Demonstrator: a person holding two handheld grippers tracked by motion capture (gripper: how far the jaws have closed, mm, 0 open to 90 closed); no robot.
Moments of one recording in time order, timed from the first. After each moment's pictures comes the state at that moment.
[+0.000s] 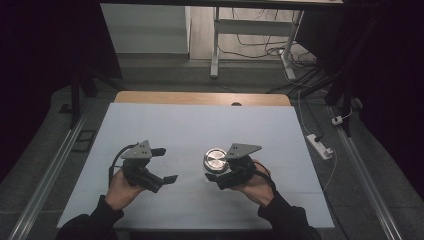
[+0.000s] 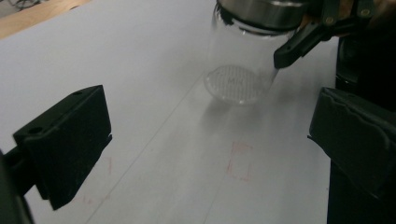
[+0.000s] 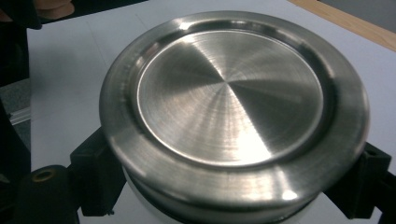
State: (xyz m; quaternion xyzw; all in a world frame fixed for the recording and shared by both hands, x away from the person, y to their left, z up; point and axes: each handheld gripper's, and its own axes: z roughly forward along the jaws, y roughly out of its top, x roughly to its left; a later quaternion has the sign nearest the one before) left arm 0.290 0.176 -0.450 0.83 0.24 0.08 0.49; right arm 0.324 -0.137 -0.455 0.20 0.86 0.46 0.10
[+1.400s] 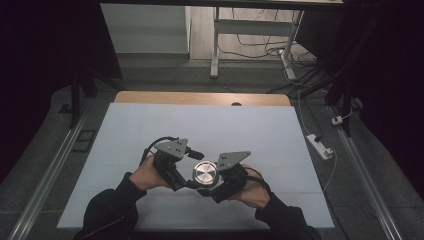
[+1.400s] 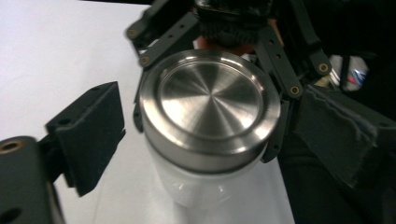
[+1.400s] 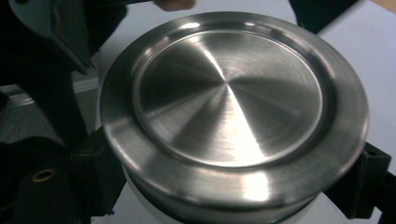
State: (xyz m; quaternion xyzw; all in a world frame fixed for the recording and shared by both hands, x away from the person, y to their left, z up) left arm 0.323 0.107 -0.430 0.88 0.01 -0.03 0.48; right arm 0.307 -0.118 -0.460 0.10 0.89 0.45 0.03
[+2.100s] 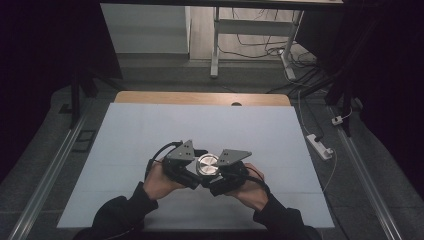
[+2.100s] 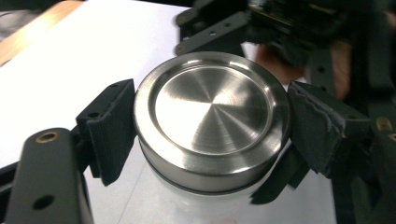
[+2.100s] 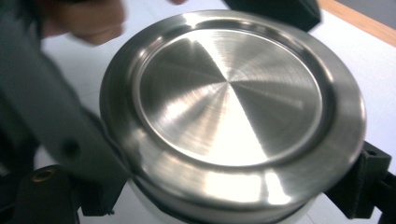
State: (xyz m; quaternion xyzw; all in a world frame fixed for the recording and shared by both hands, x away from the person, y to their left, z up) left arm 0.306 0.081 -0.439 0.86 0.16 0.09 0.48; right arm 0.310 -0.118 -0.460 0.18 0.87 0.44 0.12
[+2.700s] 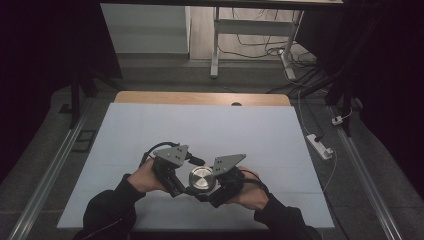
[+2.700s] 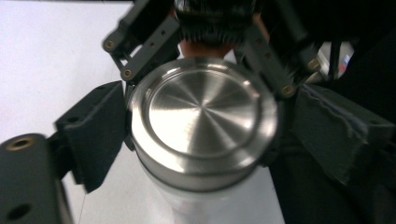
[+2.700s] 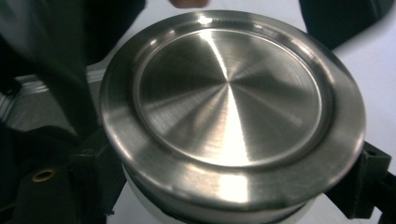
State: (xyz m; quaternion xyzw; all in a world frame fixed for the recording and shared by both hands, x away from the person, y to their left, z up) left arm 0.308 0.101 -0.432 0.89 -0.02 -0.01 0.46; right arm 0.298 -0.110 -0.460 0.07 0.90 0.44 0.02
